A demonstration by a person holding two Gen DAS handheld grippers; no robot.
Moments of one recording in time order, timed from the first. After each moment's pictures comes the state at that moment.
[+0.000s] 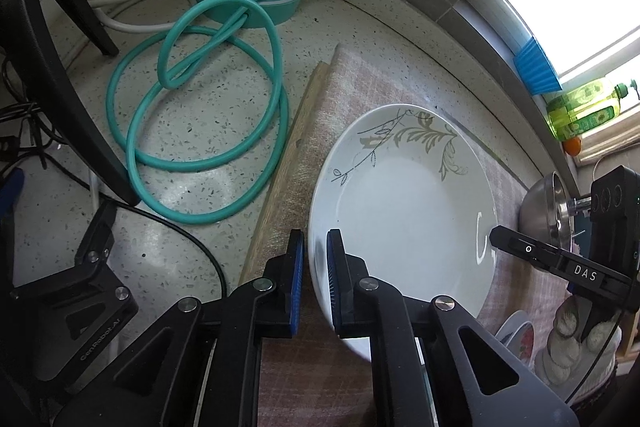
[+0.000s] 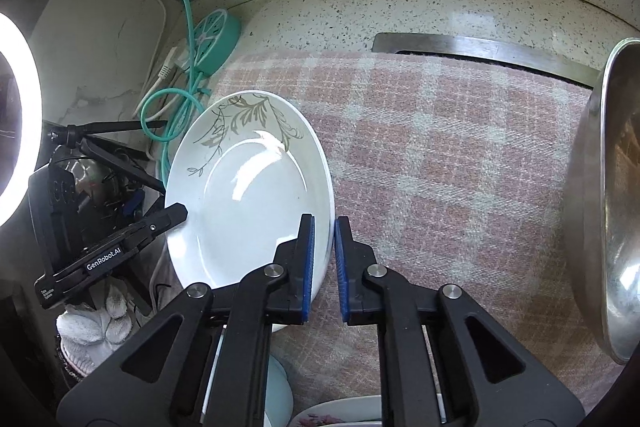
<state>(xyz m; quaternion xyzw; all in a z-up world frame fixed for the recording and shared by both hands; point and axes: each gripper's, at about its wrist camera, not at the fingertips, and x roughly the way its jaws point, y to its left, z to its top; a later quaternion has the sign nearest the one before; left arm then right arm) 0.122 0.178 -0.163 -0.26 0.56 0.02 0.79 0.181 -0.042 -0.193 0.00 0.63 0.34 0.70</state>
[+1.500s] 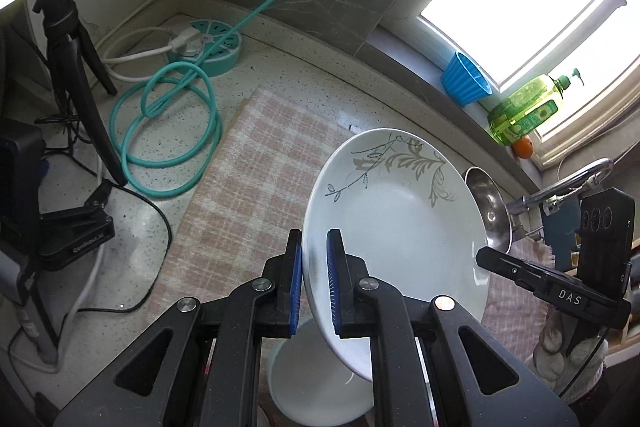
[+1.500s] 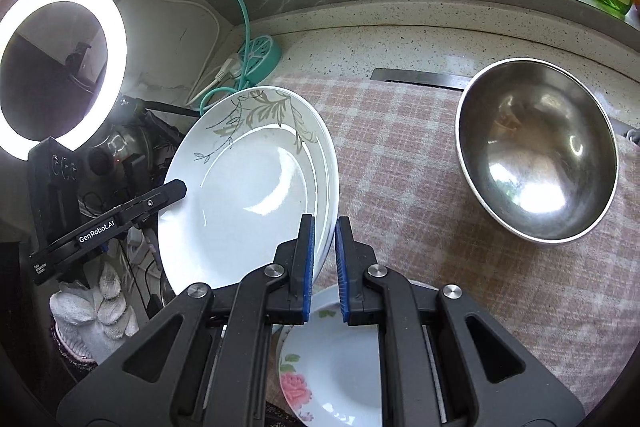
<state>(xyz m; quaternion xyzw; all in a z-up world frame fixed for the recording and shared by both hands) 0.076 0.113 -0.078 -0.25 0.48 0.01 0.84 0.126 -0.127 -0.102 -0.01 0.57 0.38 0.73</state>
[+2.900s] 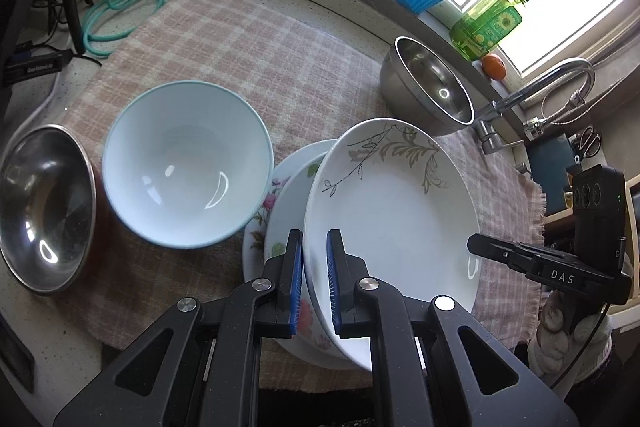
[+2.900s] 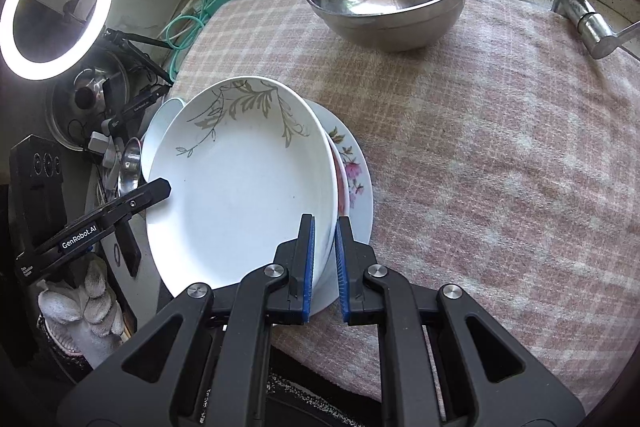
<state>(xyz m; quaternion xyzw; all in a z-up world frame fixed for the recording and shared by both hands) -0.010 -0.028 -0.104 -0.26 0.52 0.00 0.82 0.082 -0.275 -0.137 -0.05 0.62 0.36 0.70</state>
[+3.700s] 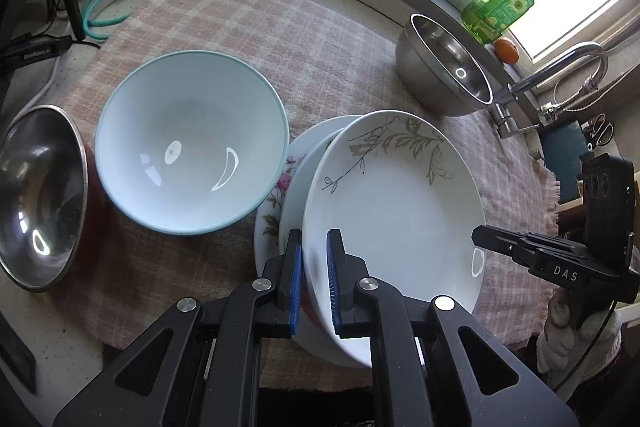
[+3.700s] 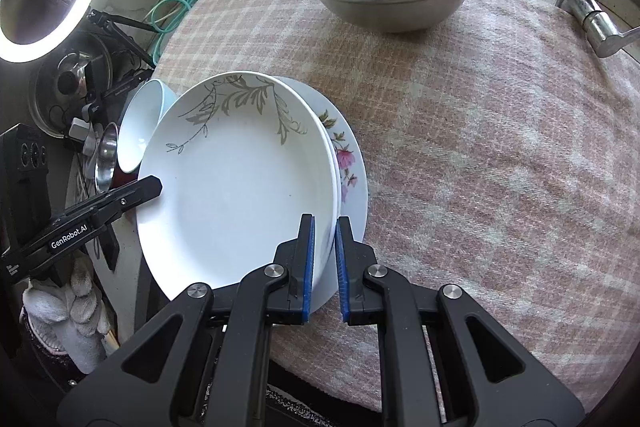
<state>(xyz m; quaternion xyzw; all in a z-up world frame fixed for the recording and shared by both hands) -0.010 -0.030 -0.123 -0.24 0.54 0.00 0.81 0.078 -0.262 -0.158 -0.08 0.62 0.34 0.70</state>
